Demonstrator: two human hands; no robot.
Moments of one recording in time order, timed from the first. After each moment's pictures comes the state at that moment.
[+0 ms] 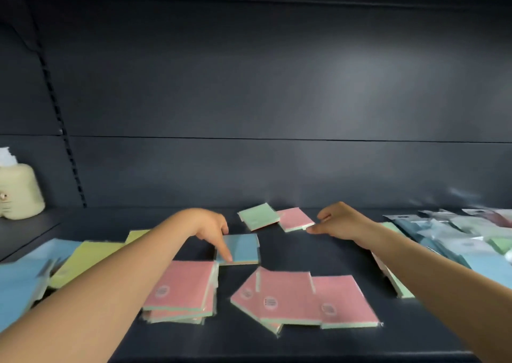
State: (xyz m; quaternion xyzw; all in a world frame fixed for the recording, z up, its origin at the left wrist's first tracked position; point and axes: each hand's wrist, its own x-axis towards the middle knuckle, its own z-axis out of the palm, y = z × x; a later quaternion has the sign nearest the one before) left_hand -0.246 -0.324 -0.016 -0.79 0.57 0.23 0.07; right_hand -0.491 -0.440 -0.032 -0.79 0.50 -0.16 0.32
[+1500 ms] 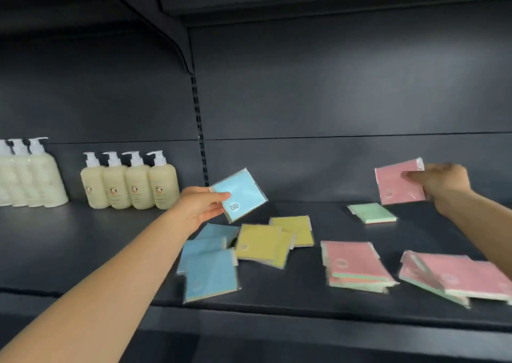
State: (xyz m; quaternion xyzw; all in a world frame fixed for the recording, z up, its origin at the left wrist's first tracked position) left_hand -0.049 -0.129 0.000 -0.62 0.27 0.33 -0.67; right_hand -0.381 -0.373 0.011 -0.57 0.55 -0.50 0.35
